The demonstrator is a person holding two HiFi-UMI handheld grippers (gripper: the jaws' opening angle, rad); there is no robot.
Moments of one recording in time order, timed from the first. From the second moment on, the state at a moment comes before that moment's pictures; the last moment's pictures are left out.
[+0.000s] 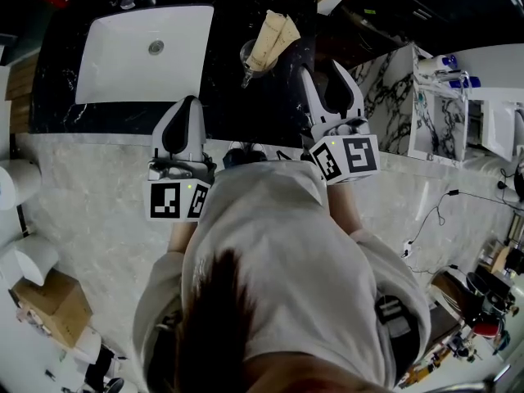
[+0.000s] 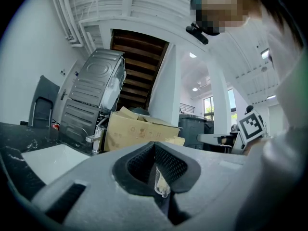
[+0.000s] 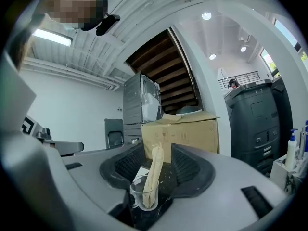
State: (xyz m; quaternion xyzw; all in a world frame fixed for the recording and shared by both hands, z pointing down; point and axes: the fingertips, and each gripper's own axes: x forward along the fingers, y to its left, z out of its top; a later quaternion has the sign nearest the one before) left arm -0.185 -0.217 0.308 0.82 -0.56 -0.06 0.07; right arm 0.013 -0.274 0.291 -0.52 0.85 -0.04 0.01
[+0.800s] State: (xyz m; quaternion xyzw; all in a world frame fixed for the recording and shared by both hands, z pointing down) left arm -0.196 -0.239 0.317 0.82 -0.57 -0.06 0.08; right arm -0.025 -0.348 0.334 -0.49 0.87 -0.08 -0.04
